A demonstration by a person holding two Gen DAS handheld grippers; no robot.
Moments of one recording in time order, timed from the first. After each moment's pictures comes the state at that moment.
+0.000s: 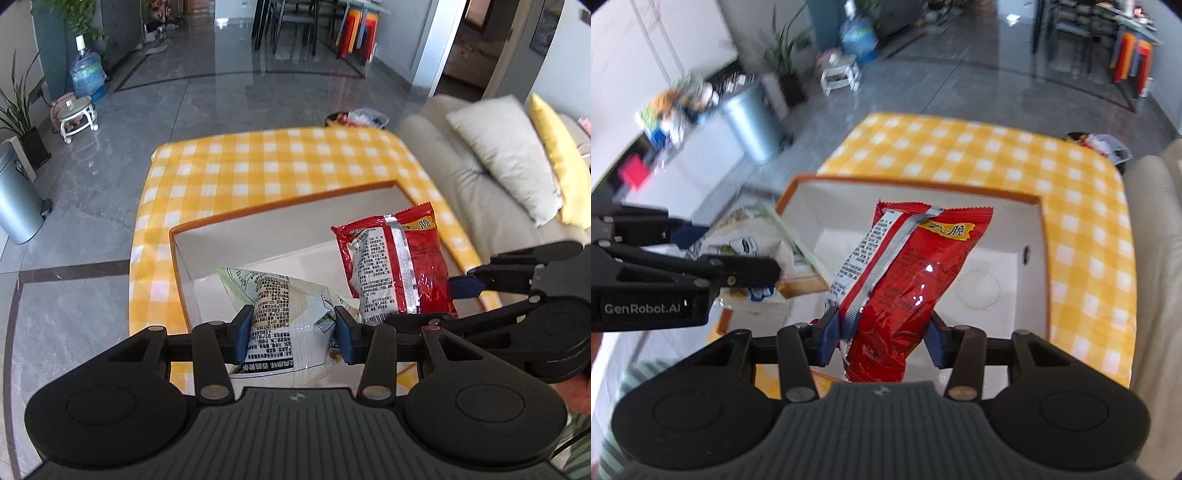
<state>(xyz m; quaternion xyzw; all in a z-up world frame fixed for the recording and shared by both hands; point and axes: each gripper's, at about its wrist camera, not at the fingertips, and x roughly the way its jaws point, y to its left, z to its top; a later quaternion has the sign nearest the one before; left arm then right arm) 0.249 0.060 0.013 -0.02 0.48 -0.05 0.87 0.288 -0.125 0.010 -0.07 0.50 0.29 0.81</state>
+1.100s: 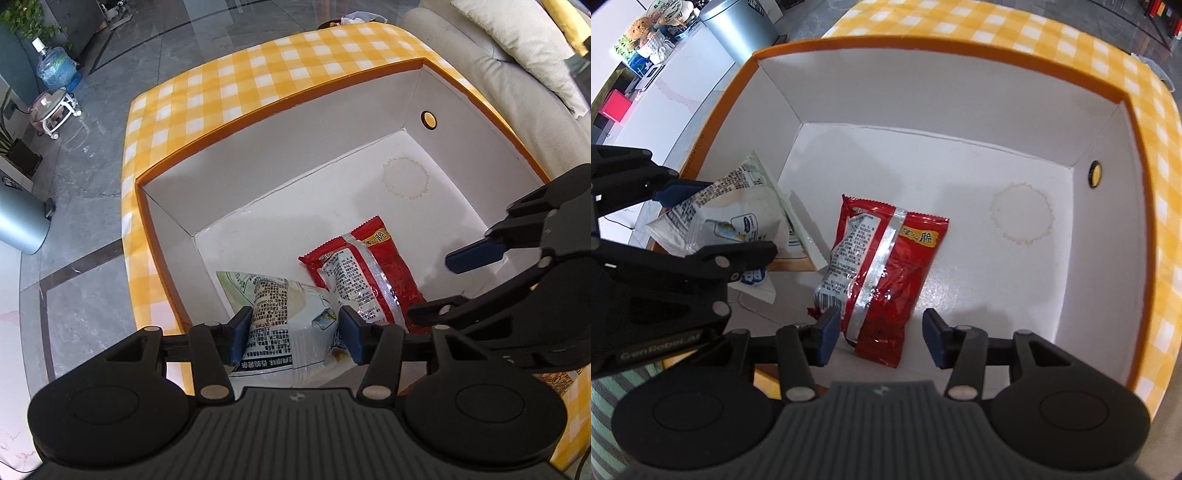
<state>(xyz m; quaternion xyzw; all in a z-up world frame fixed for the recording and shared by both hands) 0.278 0.046 -0.055 0.09 0.58 -0.05 0.81 0.325 -0.086 -0.087 -0.10 0.62 0.29 0.72</state>
